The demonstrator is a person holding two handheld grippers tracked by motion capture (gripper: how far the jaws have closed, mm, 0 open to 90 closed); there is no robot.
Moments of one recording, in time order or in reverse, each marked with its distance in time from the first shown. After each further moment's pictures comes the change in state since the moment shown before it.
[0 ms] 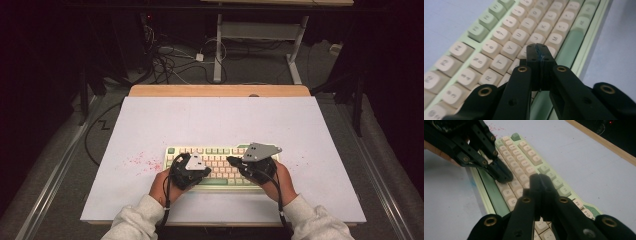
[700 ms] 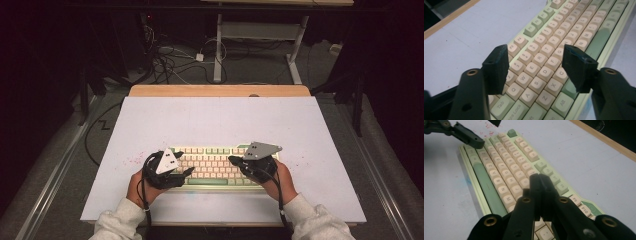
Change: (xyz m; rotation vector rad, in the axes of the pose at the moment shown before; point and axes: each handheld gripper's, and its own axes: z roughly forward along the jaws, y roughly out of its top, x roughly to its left) left arm 0.015 -0.034 -0.048 -0.124 0.181 0.000; right arm -0.005 -0.004 0.003 0.013 -0.006 0.021
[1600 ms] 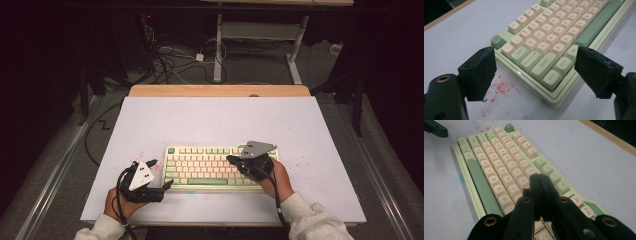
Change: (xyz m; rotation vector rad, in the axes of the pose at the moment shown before) left arm 0.004 -0.053 -0.037 -0.008 0.079 -0.053; right arm -0.002 0.000 0.012 0.032 -0.001 -0.006
